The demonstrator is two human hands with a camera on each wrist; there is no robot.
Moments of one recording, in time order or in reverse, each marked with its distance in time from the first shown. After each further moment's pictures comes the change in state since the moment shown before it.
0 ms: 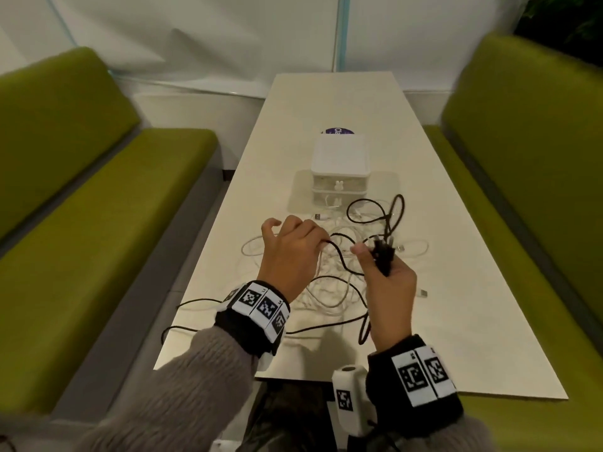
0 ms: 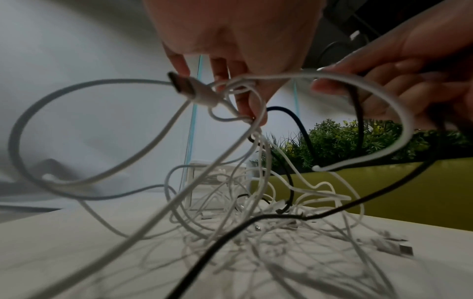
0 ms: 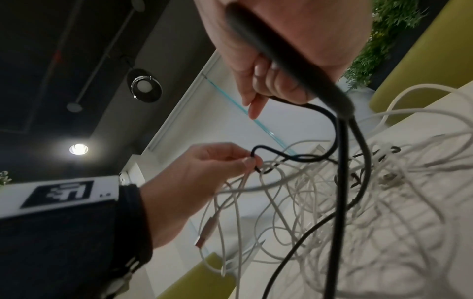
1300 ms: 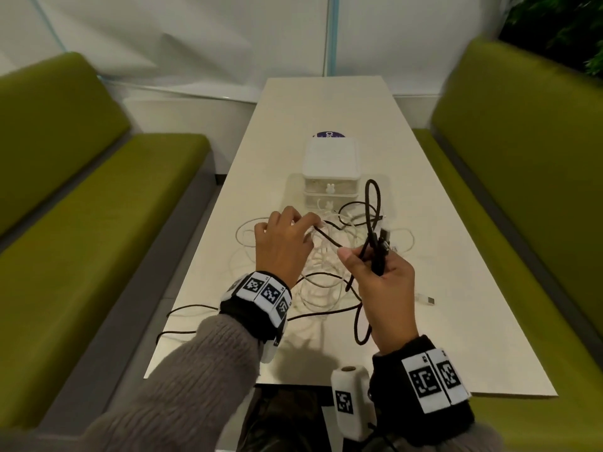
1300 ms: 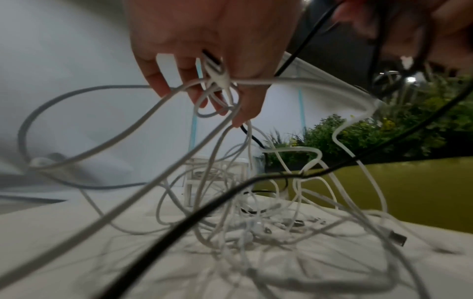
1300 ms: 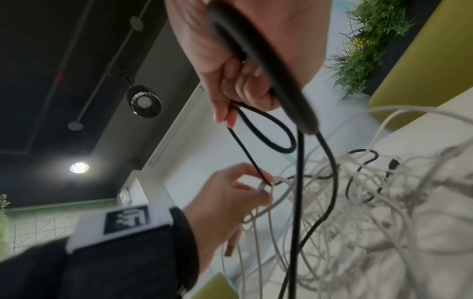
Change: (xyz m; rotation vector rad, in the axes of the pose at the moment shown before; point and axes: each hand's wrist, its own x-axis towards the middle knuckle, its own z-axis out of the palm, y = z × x) left_hand 0.020 0.004 0.006 -0.002 -0.103 -0.240; right_hand -0.009 -0.028 -0.007 0.007 -0.143 -0.083
